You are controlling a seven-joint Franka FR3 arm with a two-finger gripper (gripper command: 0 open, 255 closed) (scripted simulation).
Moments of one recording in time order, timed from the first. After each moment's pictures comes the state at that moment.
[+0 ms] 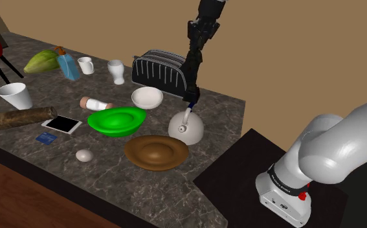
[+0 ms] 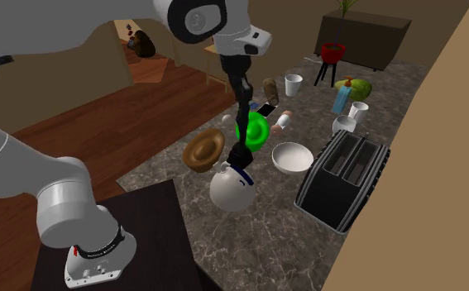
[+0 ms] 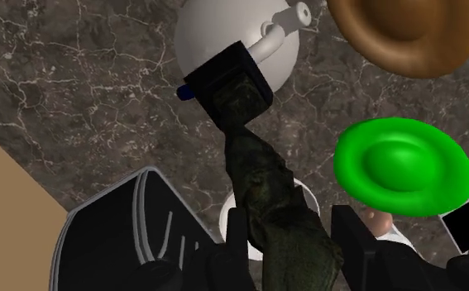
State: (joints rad) arm 0.14 -0.31 -0.04 -1.99 0.05 1.87 0.14
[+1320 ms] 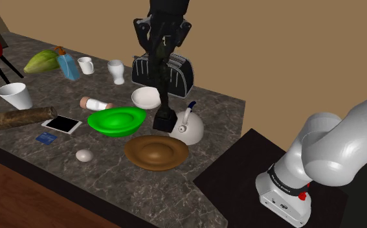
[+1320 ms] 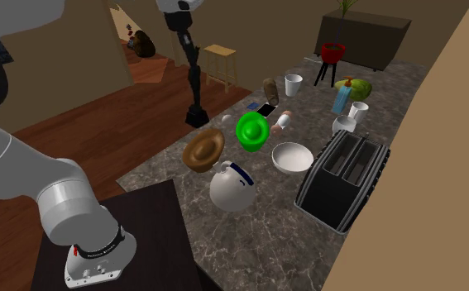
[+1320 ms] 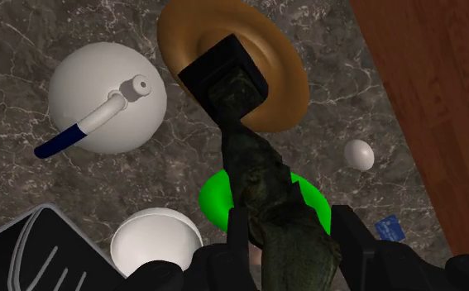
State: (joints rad) arm 0.29 -0.29 0.29 -1.82 0.05 1.75 0.62
